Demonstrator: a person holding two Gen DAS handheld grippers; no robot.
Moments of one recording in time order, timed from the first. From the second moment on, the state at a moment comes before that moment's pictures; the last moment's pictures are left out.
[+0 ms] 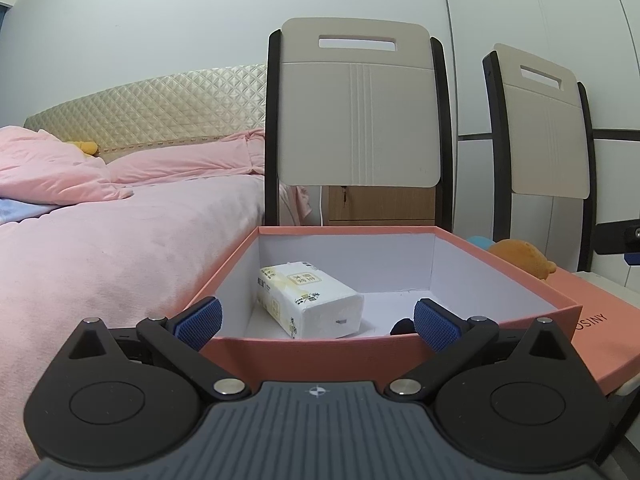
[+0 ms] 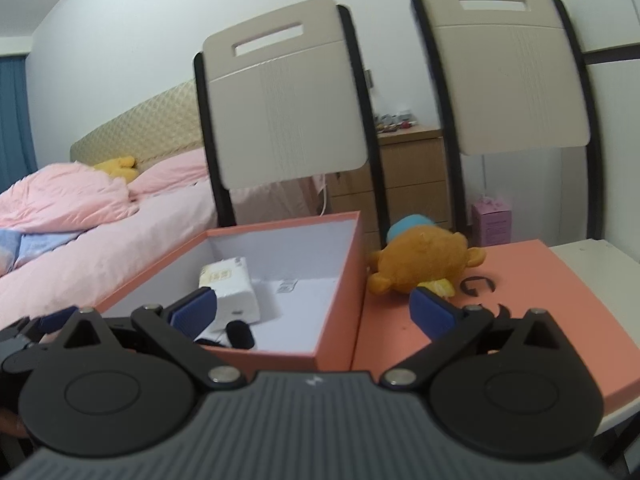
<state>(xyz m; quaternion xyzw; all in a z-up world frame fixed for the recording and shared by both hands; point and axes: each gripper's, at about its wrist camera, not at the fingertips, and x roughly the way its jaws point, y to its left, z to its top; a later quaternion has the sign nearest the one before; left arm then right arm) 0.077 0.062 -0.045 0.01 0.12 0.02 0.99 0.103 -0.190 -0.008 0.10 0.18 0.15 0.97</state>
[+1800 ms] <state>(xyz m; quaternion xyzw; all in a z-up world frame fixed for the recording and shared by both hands) 0.081 0.065 -0.046 0.00 0.13 0.02 0.99 0.311 -0.176 0.042 0.03 0.23 0.11 0.97</state>
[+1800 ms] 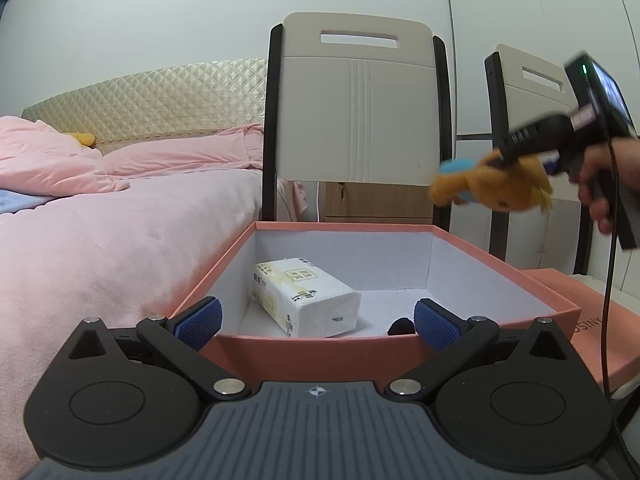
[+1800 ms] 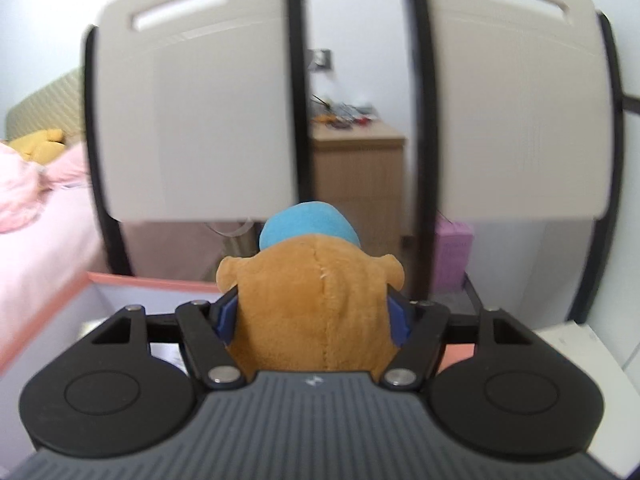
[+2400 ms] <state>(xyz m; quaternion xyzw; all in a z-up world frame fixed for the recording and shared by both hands) 0.080 0.069 -0.043 -0.01 0.13 0.02 0.99 0.356 -0.049 -0.015 -0.10 0.38 0.17 0.90</state>
